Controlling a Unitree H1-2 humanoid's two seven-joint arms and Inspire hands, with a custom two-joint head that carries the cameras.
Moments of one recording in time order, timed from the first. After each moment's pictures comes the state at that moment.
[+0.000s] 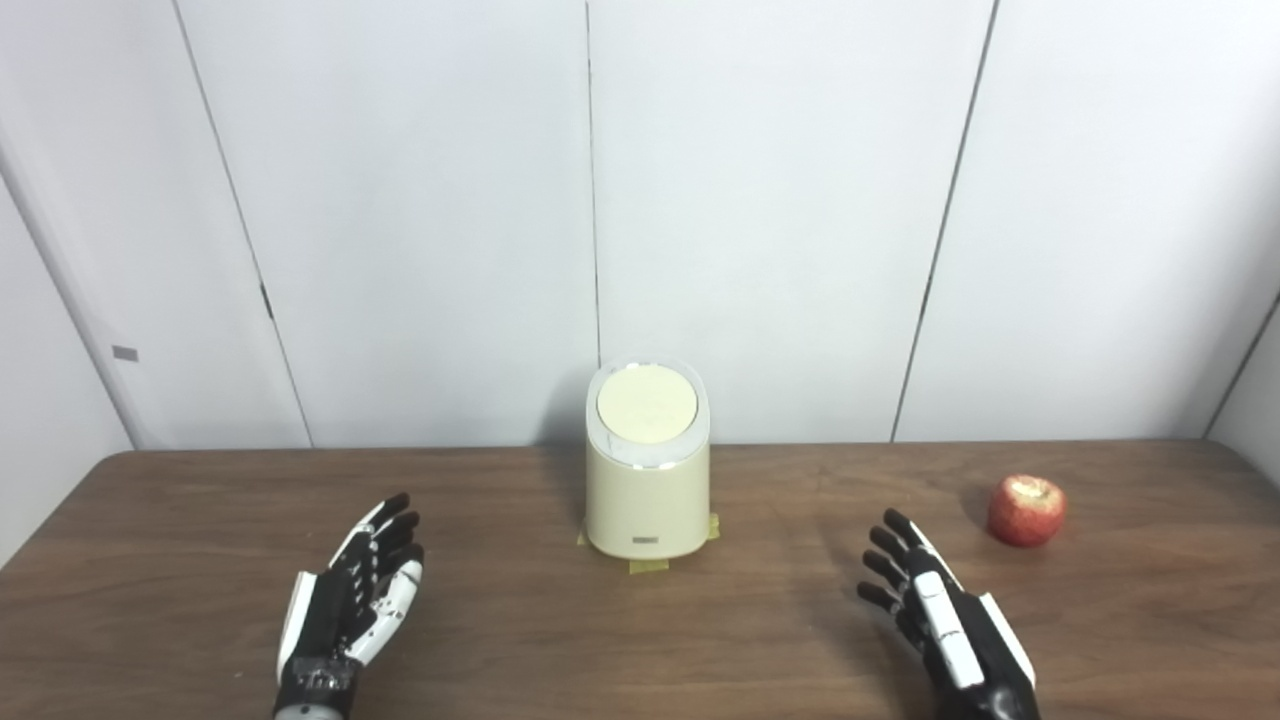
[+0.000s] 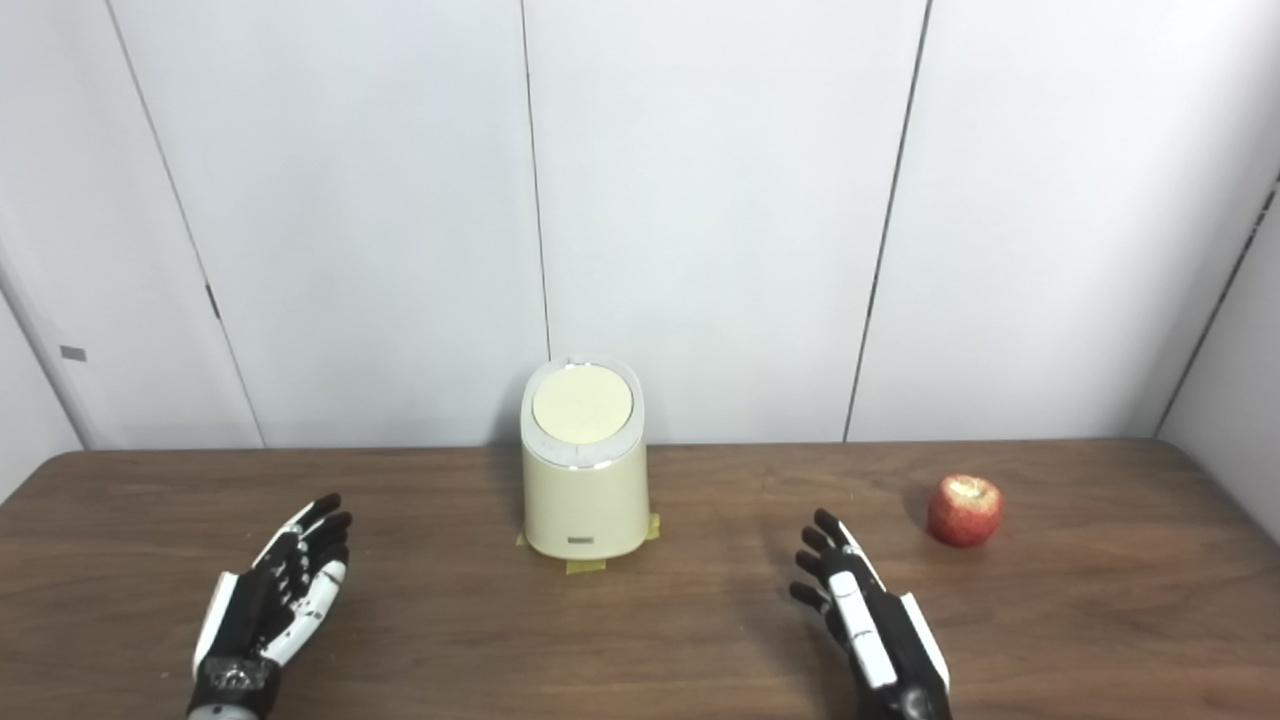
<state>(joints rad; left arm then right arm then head) -0.14 0.16 0.10 0.15 0.06 -0.13 0.03 -0.05 -0.08 -0.07 -0.06 0.10 0.09 0.07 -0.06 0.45</state>
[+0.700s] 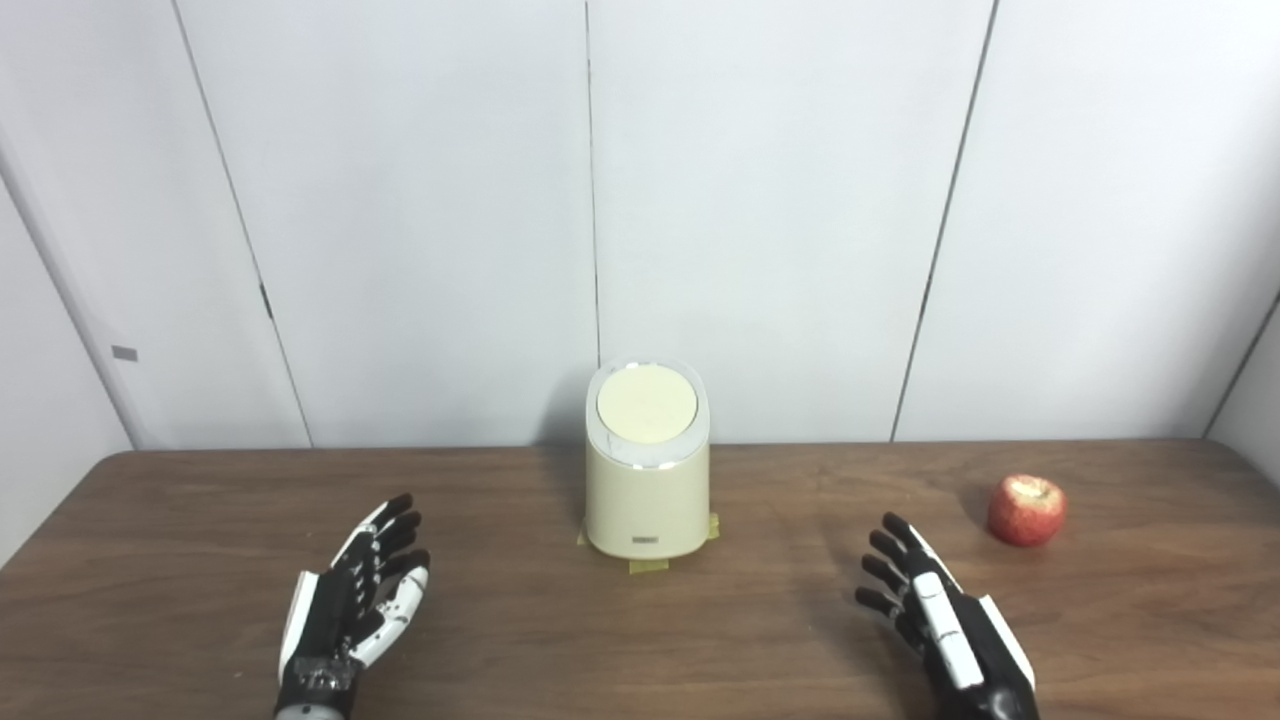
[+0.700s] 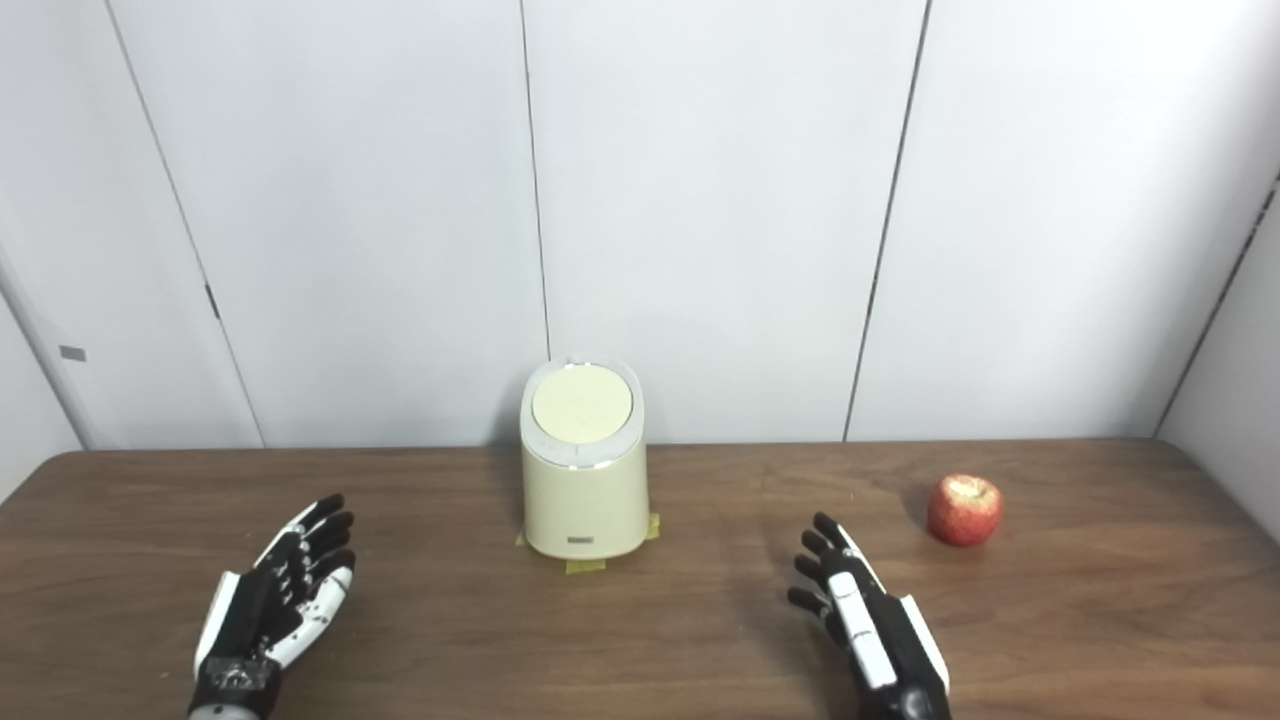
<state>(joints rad) -0.14 0.16 0.09 0.15 0.06 -0.13 0.03 -0.05 -0.08 -0.07 -0.06 0.10 0.11 0.07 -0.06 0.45</state>
